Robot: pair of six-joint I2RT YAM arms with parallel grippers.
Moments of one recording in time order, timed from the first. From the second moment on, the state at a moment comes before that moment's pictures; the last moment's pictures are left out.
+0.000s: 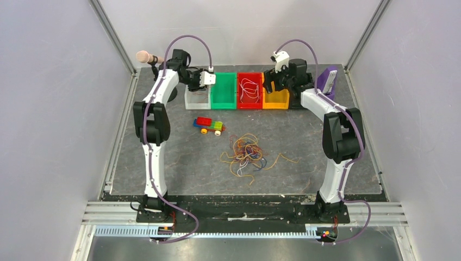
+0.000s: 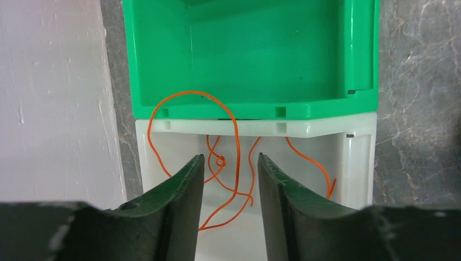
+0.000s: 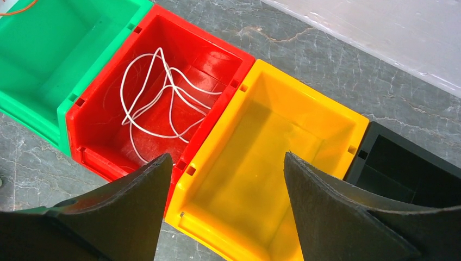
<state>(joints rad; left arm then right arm) -0.12 2.33 2.16 -0.87 0.67 1.52 0.21 1.96 1.47 0.06 -0.27 -0.16</state>
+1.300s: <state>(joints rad) -0.15 2.49 2.34 -1.23 0.28 1.77 0.21 1.96 1.47 0.02 -0.29 -0.13</state>
